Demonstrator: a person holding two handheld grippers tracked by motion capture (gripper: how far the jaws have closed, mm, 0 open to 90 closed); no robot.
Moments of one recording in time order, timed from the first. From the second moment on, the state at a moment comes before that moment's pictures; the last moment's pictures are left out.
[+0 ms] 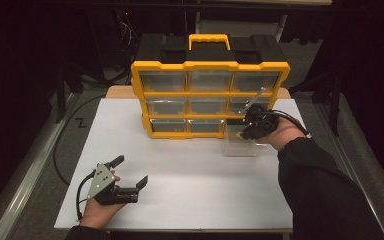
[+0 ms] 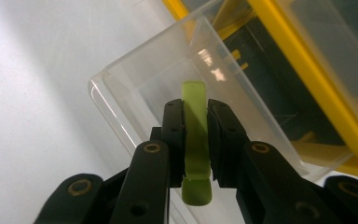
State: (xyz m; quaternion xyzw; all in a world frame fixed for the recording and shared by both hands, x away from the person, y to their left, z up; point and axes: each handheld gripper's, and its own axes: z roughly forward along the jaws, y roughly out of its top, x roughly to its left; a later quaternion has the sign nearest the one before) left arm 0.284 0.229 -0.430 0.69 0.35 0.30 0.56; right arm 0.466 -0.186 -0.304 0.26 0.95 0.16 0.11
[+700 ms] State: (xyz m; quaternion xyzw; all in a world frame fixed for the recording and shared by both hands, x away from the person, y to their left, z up) left arm 0.284 0.229 -0.430 0.69 0.35 0.30 0.56; right arm 0.466 -0.186 -0.303 0.26 0.94 0.18 0.11
